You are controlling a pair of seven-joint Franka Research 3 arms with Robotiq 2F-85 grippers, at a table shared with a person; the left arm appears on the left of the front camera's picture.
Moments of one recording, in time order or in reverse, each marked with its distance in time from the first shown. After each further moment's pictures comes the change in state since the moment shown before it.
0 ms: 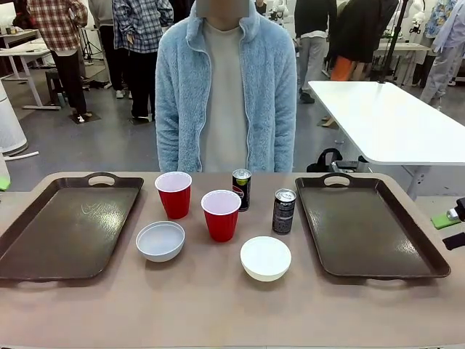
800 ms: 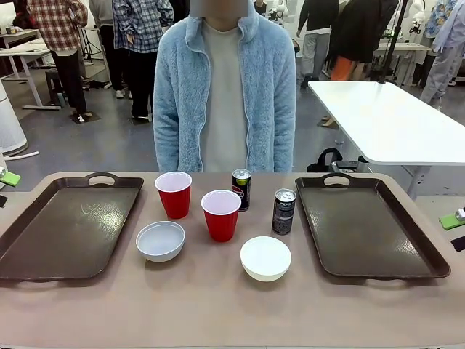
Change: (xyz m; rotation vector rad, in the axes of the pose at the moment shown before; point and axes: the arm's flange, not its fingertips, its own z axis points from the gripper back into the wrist) left arm -0.001 -0.030 -0.010 0.025 0.000 0.034; right arm -0.008 0.004 0.011 -0.011 -0.005 -0.013
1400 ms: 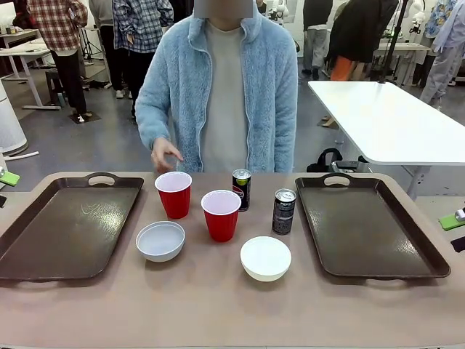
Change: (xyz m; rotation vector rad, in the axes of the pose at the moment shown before) left arm 0.000 0.001 0.000 -0.001 -0.001 0.002; right arm 0.000 -0.001 -0.001 0.000 0.002 -0.002
